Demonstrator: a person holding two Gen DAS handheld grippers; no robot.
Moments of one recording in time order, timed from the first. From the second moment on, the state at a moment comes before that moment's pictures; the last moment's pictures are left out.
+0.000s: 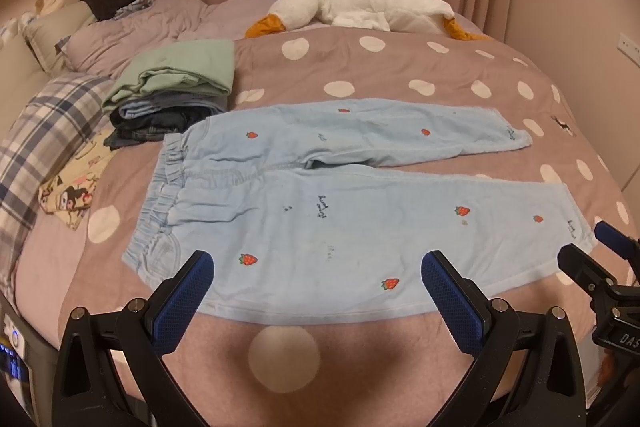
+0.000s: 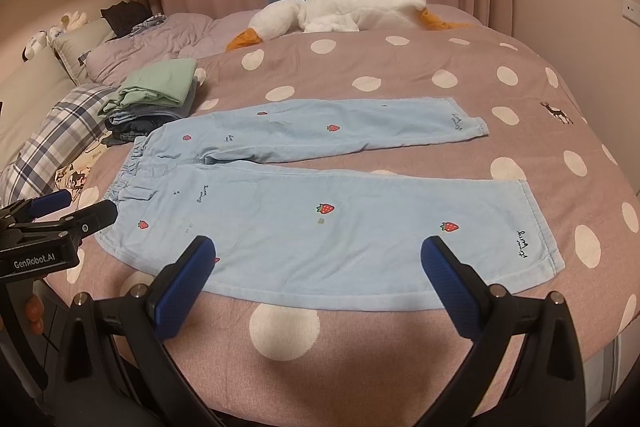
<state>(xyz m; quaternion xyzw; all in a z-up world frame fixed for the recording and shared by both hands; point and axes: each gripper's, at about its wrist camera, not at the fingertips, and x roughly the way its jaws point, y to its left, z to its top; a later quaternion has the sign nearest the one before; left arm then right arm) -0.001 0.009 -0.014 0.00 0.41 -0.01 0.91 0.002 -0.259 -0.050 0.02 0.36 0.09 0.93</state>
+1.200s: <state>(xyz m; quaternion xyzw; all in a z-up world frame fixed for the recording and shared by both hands) 0.043 0.169 -0.133 -0.19 0.46 0.14 0.85 0.040 -0.052 -0.156 -0.25 0.33 0.34 0.84</state>
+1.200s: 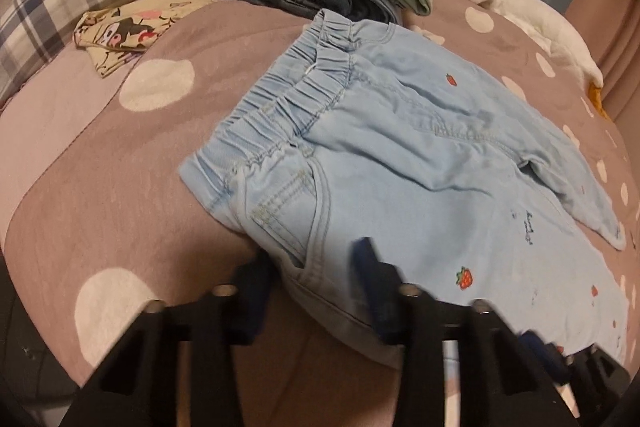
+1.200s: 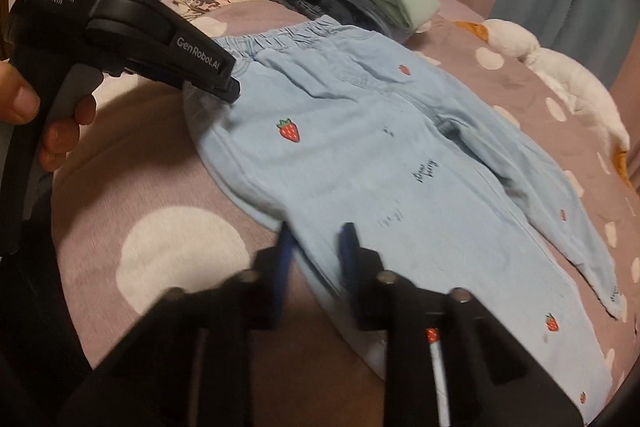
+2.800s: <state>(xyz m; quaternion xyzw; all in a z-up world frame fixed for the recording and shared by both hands) 0.067 0.056 -0.105 0.04 0.43 0.03 0.90 0.082 -0.169 -0.125 -0.06 0.42 0.28 0.86</state>
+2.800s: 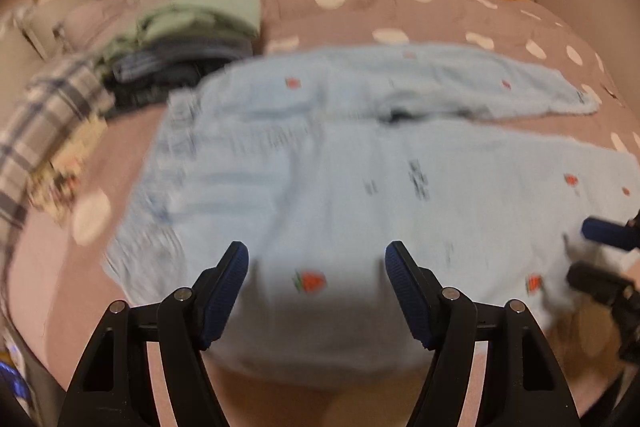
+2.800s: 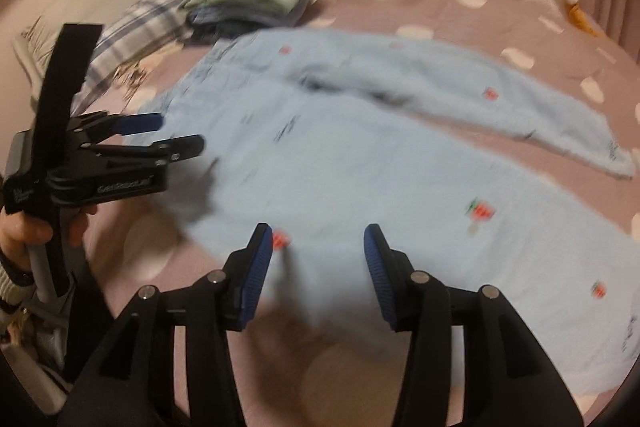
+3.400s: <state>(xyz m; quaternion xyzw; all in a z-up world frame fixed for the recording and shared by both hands) 0.213 0.105 -0.074 0.07 0.41 0.02 0.91 0.242 -0.175 -0.090 -0.08 0.39 0.28 0.87</state>
